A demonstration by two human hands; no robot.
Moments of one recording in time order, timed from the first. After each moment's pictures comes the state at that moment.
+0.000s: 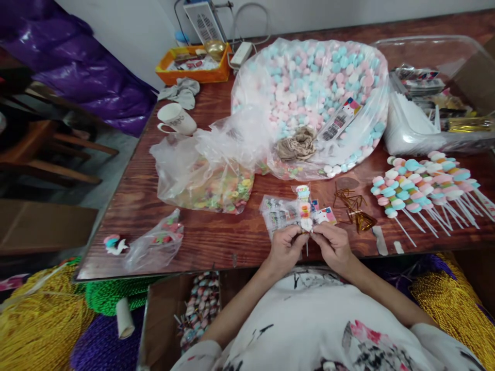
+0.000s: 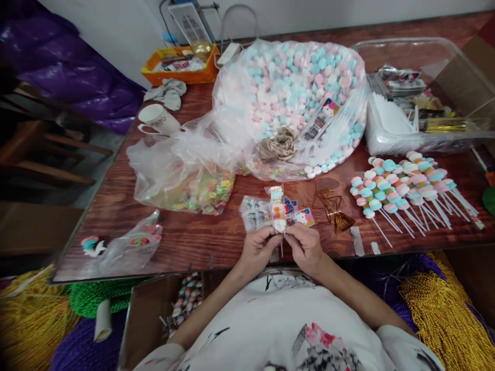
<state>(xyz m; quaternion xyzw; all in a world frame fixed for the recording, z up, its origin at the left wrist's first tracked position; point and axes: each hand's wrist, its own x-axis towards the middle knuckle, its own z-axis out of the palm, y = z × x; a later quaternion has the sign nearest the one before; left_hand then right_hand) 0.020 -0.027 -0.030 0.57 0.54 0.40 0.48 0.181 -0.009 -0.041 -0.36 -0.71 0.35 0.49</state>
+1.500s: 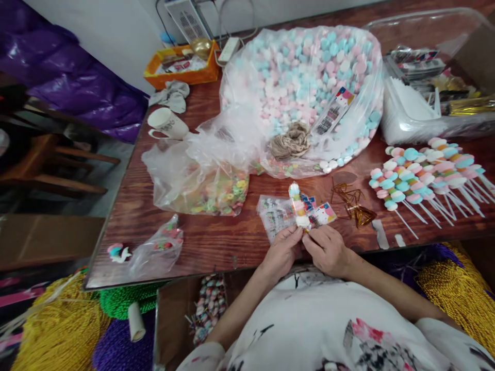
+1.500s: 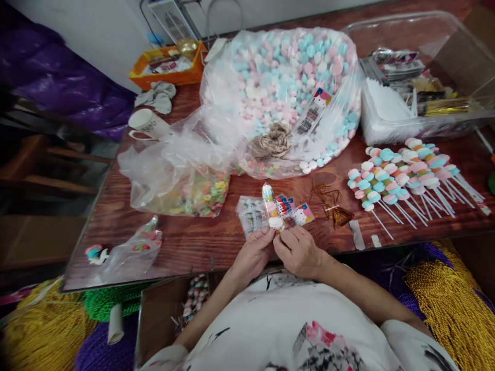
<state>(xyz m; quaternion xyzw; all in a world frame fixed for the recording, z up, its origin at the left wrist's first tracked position) 0.035 -0.027 -0.018 0.15 0.43 0.47 0.76 0.183 -0.011 -0.033 -0.29 -0.88 -0.01 0.38</state>
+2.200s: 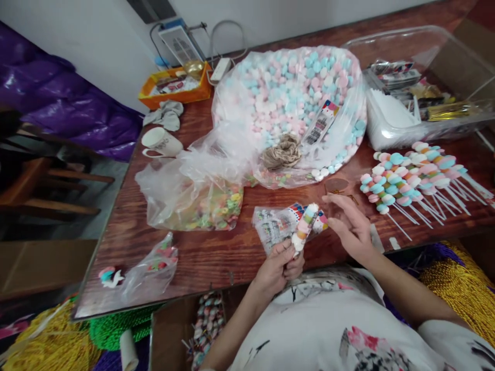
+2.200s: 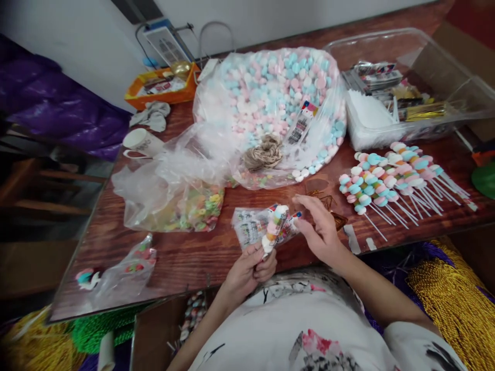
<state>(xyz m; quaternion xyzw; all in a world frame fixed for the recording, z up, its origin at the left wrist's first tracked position) 0.017 -0.033 -0.016 0.20 0.32 0.38 0.84 0.225 0.029 0.000 -0.41 -0.69 0.31 0.52</state>
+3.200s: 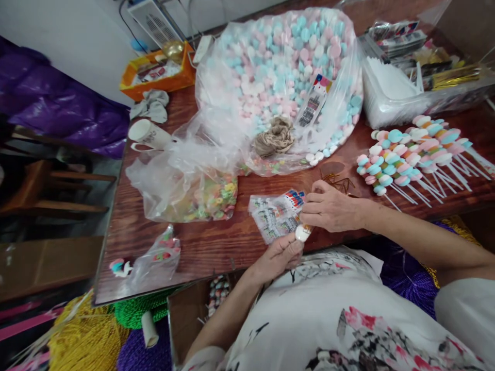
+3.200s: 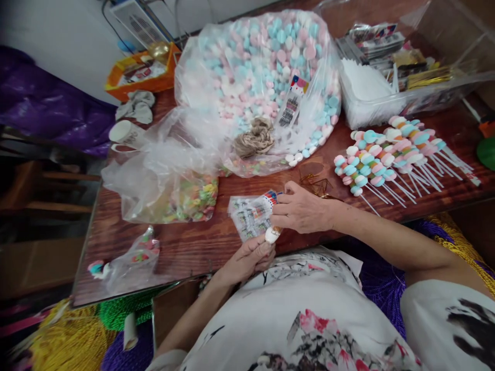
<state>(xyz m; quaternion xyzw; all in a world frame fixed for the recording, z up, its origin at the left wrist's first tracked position) 0.017 -0.034 0.002 0.46 0.39 0.22 0.77 0.235 0.069 0.010 -0.12 -0.97 0.09 0.21</state>
